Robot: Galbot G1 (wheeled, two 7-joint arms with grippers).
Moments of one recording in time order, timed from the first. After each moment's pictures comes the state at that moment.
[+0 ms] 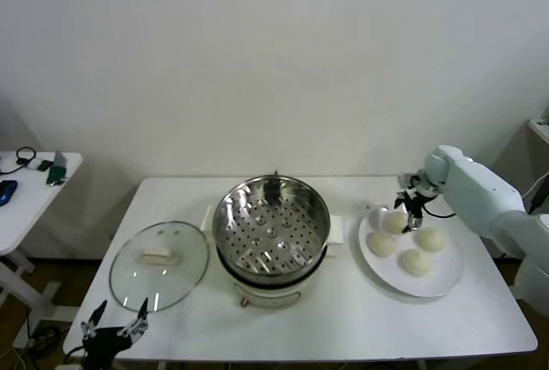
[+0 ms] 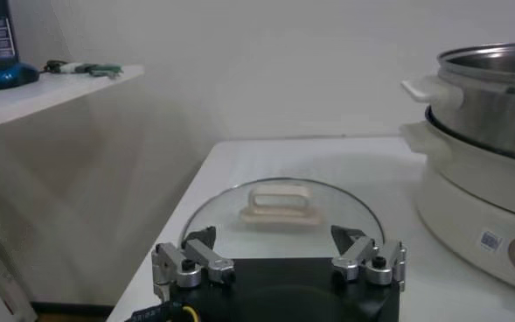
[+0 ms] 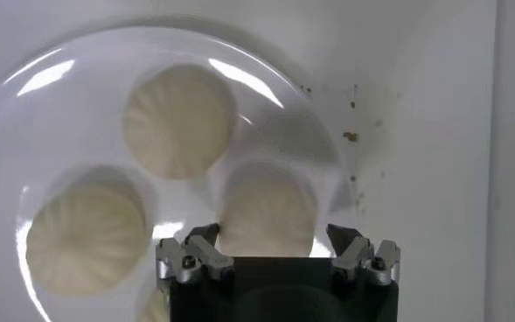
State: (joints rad) left arm 1.82 -1.45 -0.84 -2.08 -0.21 0.18 0.09; right arm 0.12 1.05 -0.88 0.44 -0.10 0.13 -1.10
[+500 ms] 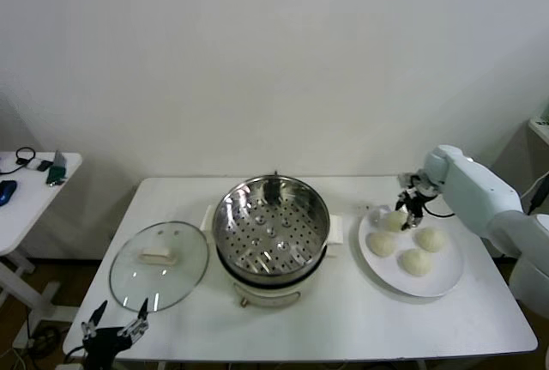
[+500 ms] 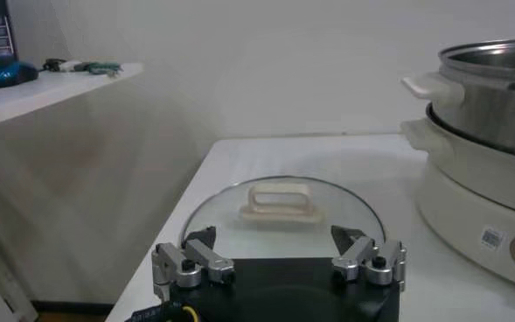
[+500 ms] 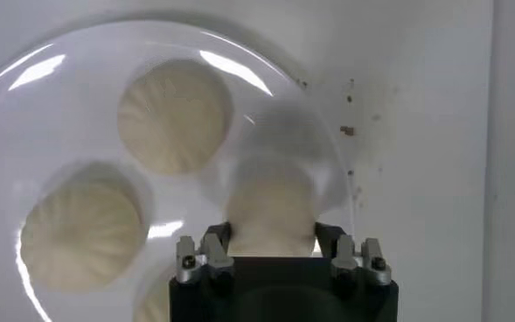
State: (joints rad) left arm 1.82 -1.45 -0.84 -2.07 -0.21 0.18 0.09; right arm 0.17 1.02 -0.92 0.48 -0.07 0.13 -1.11
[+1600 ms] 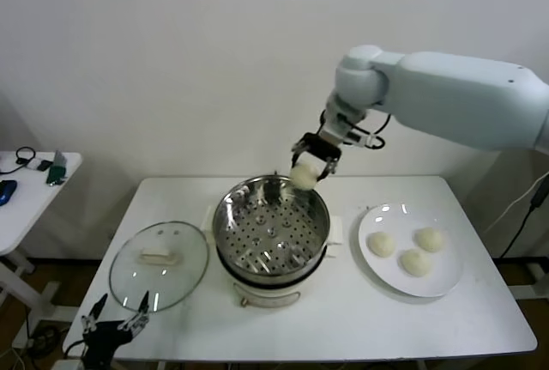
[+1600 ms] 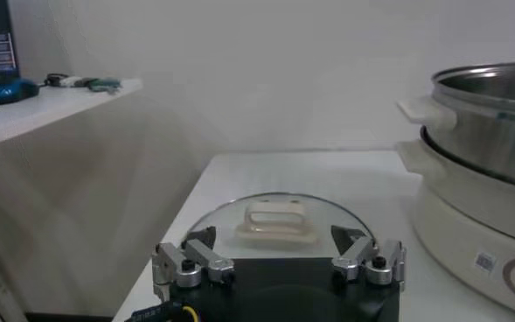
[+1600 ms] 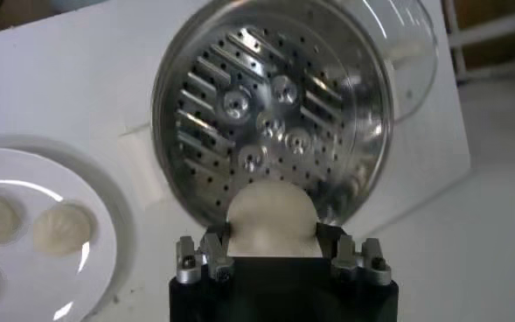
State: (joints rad) left arm 1.82 -1.46 -0.84 -2.11 -0.21 0.19 0.08; right arm 0.84 1.13 -1.48 1.37 0.16 0.40 -1.02
